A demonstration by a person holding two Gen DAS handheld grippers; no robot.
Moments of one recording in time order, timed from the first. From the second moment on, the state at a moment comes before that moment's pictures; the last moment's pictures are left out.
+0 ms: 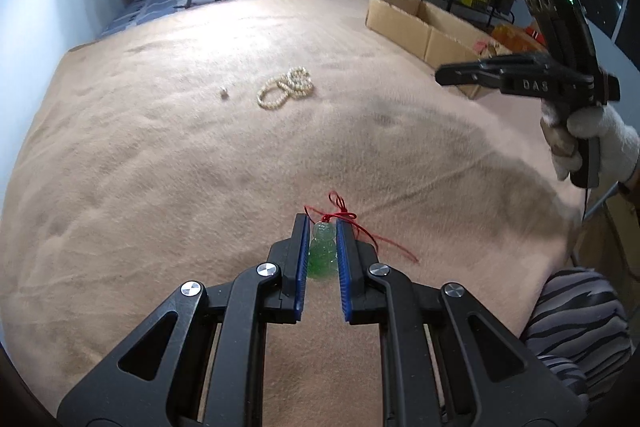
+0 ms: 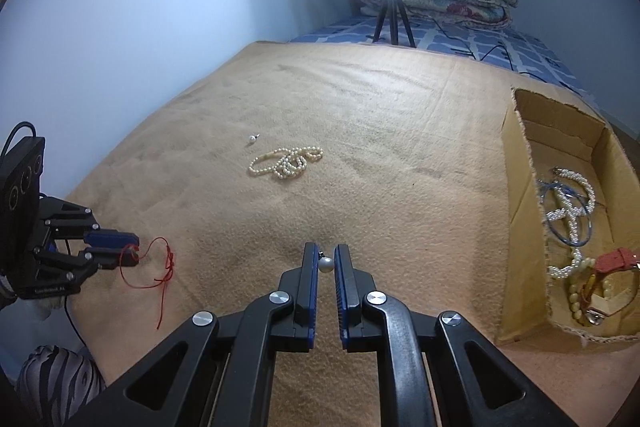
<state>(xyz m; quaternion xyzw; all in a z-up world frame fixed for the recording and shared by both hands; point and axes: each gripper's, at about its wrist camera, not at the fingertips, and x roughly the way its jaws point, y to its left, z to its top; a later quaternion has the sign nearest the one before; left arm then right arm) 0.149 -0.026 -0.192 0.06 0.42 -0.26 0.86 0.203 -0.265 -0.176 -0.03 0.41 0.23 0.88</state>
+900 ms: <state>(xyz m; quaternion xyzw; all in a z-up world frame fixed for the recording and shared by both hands) 0.197 -0.090 -0.054 0.07 0.30 -0.32 0.90 0.159 -0.358 -0.097 0.01 0.34 0.18 0.92</state>
